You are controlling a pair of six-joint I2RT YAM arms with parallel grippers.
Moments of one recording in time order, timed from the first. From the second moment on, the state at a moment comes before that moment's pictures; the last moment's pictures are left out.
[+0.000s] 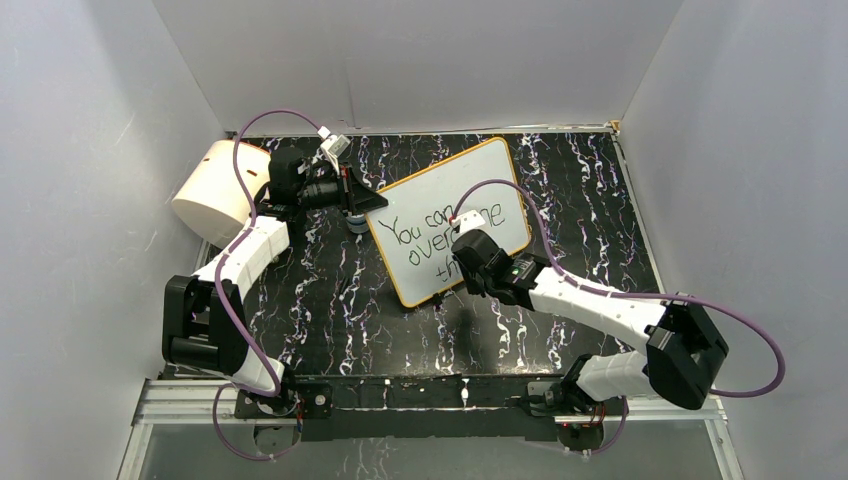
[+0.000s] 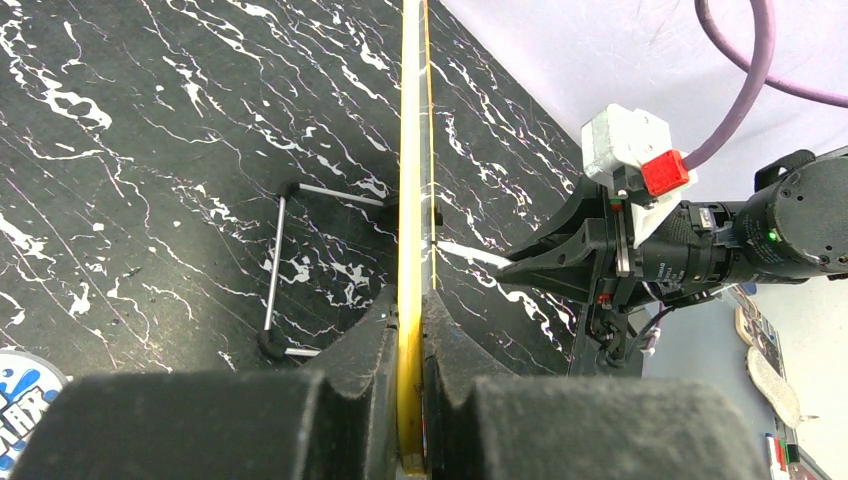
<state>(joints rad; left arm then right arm) -0.18 1.50 1.03 0.09 1.00 -0.27 0.92 1.30 0.86 -0.45 0.37 0.34</state>
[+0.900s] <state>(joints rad) -0.18 1.50 1.03 0.09 1.00 -0.27 0.92 1.26 0.85 -0.48 0.33 0.36</state>
